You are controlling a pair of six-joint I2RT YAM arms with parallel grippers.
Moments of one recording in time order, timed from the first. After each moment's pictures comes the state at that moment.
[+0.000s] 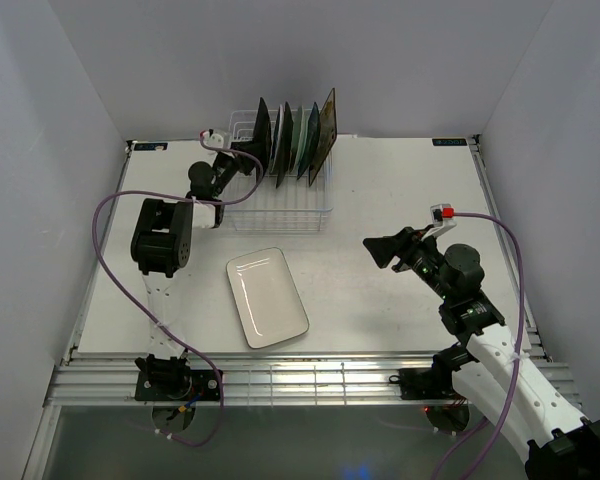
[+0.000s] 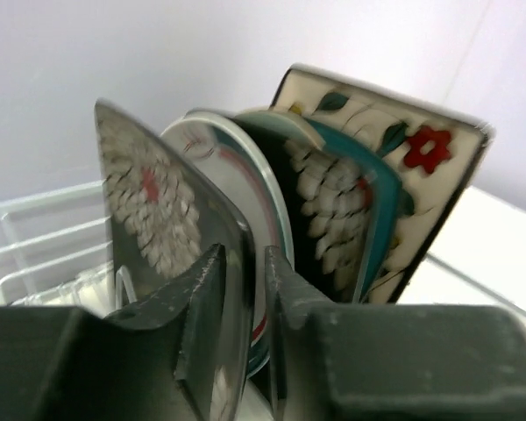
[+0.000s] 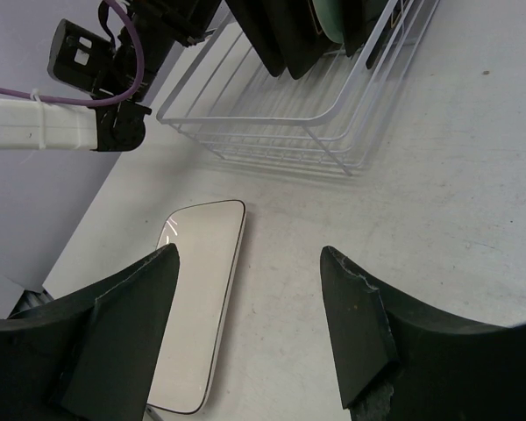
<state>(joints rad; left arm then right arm) -0.15 2.24 1.30 1.27 0.48 -0.29 0.40 0.65 0.43 0.16 -0.24 0.57</state>
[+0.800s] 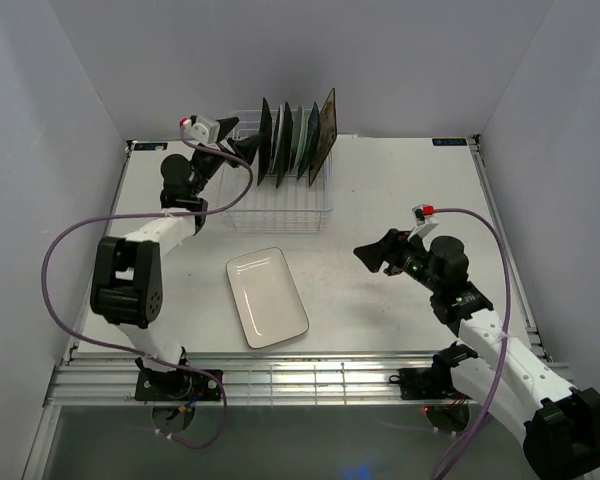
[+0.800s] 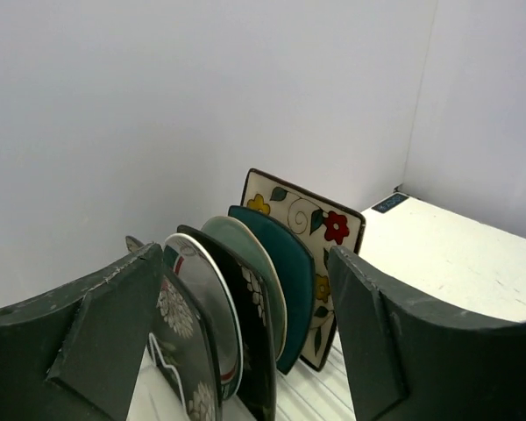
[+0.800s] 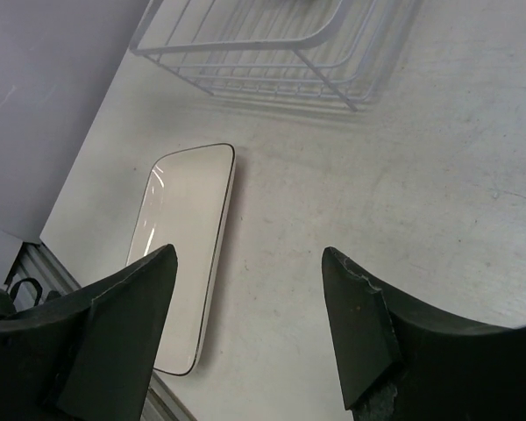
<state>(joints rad) -0.16 1.77 1.11 1.09 0.51 -0.17 0.40 0.79 0.42 0.16 -0.33 0.56</state>
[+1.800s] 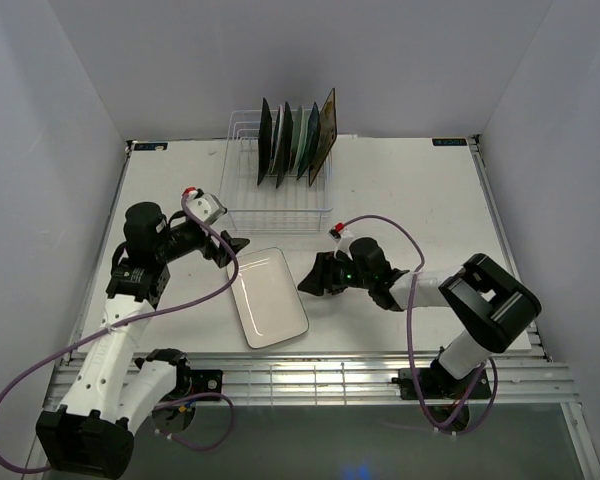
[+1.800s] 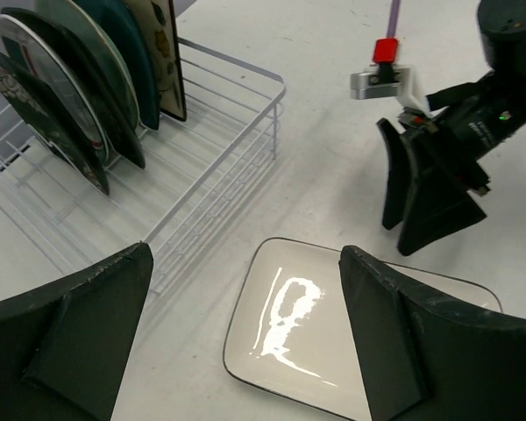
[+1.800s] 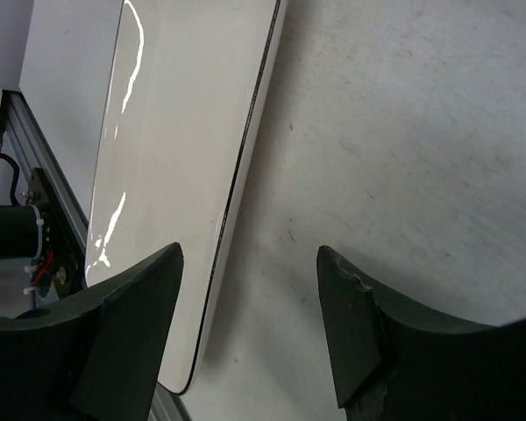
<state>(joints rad) -0.14 0.88 0.81 -0.18 0.74 0.35 0.73 1.57 0.51 0.56 -0.39 0.62</state>
